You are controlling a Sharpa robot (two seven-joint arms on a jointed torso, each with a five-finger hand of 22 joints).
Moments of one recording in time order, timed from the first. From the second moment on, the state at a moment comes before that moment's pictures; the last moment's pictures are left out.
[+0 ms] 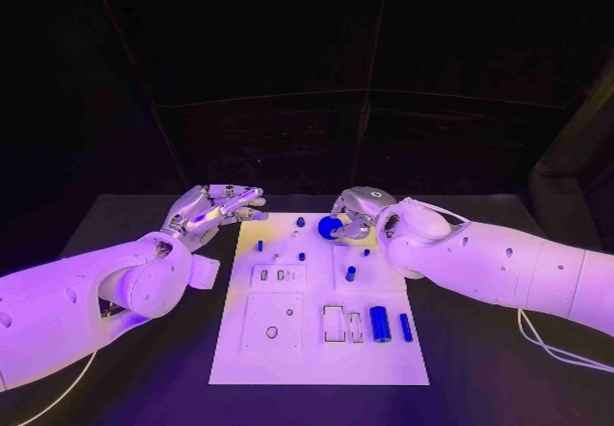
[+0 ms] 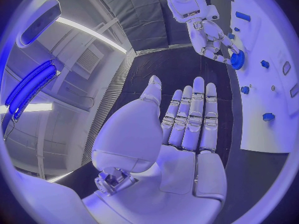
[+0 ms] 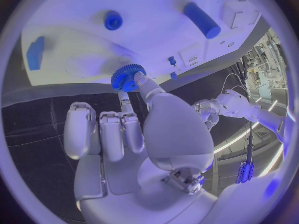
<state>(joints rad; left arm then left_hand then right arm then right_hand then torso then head) 1.21 -0.90 -0.06 1.56 -0.05 -0.24 0.48 1.35 0.05 -0.13 0.09 0.05 0.97 0.22 0.12 0.07 1.05 0.16 0.14 0.07 1.12 0.11 0.22 0.18 0.17 0.85 0.24 0.29 0.11 1.21 -0.61 -0.03 1.30 -1.60 -0.34 -0.27 1.27 -0.03 0.24 -0.07 0.19 1.02 0.15 0.16 0.03 1.47 0.04 1.53 1.31 1.47 -0.03 1.53 1.31 0.07 1.42 0.07 1.44 1.25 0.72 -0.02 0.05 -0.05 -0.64</state>
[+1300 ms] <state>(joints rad) 1.21 -0.89 -0.06 1.56 -0.05 -0.24 0.48 1.35 0.05 -0.13 0.09 0.05 0.97 0.22 0.12 0.07 1.05 0.16 0.13 0.07 1.13 0.11 0.22 0.18 0.17 0.86 0.23 0.29 0.11 1.21 -0.40 -0.03 1.18 -1.67 -0.30 -0.31 1.22 -0.05 0.26 -0.06 0.18 1.02 0.14 0.12 0.08 1.47 0.05 1.51 1.31 1.47 -0.03 1.53 1.31 0.07 1.43 0.08 1.45 1.26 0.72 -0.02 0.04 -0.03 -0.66</state>
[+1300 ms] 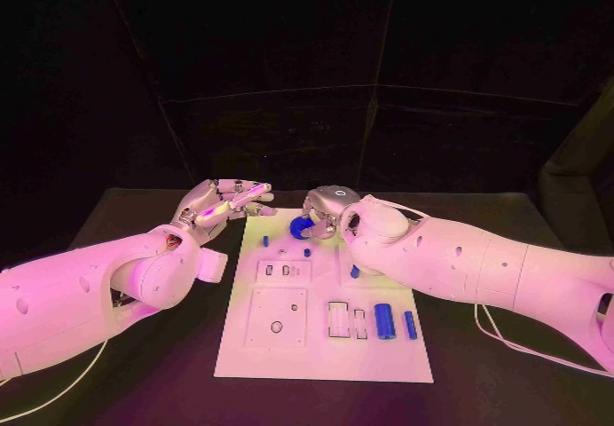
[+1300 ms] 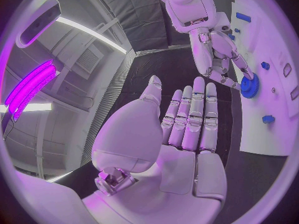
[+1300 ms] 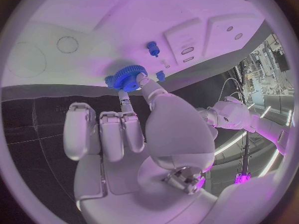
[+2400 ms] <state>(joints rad) 1.21 -0.89 -0.06 1.56 -0.05 -0.24 0.47 1.36 0.05 -0.13 0.08 0.05 0.97 0.22 0.11 0.07 1.04 0.16 0.13 0.07 1.13 0.11 0.22 0.18 0.17 0.86 0.23 0.29 0.11 1.21 -0.39 -0.03 1.16 -1.61 -0.22 -0.33 1.13 -0.05 0.03 0.19 0.19 0.90 0.17 0.07 0.07 1.47 0.09 1.48 1.31 1.47 0.01 1.53 1.31 0.07 1.43 0.11 1.46 1.27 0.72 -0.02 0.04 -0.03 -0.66</state>
